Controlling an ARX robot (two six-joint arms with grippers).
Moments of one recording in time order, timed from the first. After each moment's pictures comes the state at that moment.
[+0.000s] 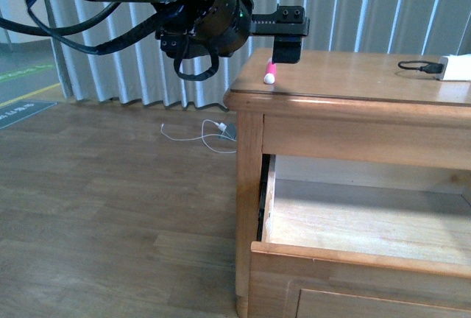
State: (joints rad) left arm -0.46 2.08 1.69 0.14 -0.21 -0.06; right arm -0.20 0.02 0.01 0.02 -0.20 -0.01
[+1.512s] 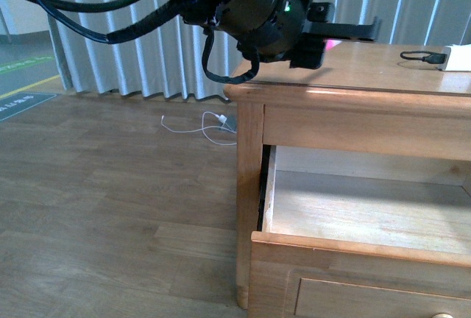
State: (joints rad) left arm -0.54 1.97 1.55 0.13 0.02 0.04; right arm -0.20 0.02 0.01 0.02 -0.20 -0.01
